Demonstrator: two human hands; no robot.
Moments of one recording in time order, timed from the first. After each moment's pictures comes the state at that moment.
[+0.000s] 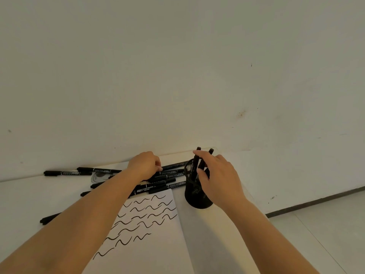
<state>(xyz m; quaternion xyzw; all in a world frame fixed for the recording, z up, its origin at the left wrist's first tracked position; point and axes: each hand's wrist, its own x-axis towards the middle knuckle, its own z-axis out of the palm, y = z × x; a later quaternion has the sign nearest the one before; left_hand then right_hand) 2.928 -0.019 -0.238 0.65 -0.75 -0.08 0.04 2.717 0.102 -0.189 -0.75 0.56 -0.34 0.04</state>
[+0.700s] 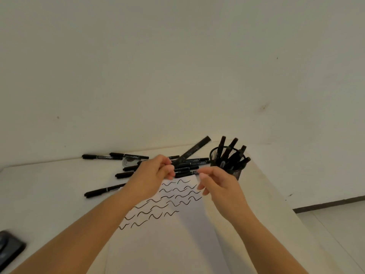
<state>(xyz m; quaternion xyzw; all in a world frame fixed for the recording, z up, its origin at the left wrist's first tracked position) 2.956 0.122 -0.200 0.59 -0.69 -0.28 0.29 2.765 0.160 -0.203 -0.60 0.52 -0.45 0.41</state>
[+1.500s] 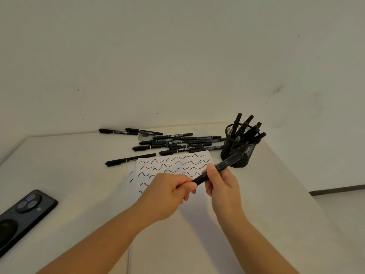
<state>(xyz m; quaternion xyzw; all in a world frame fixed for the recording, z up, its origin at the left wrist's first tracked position) 2.957 0.226 -0.218 0.56 -0.72 -0.31 0.28 2.817 0.213 -0.236 -0.45 0.51 -0.56 0.46</state>
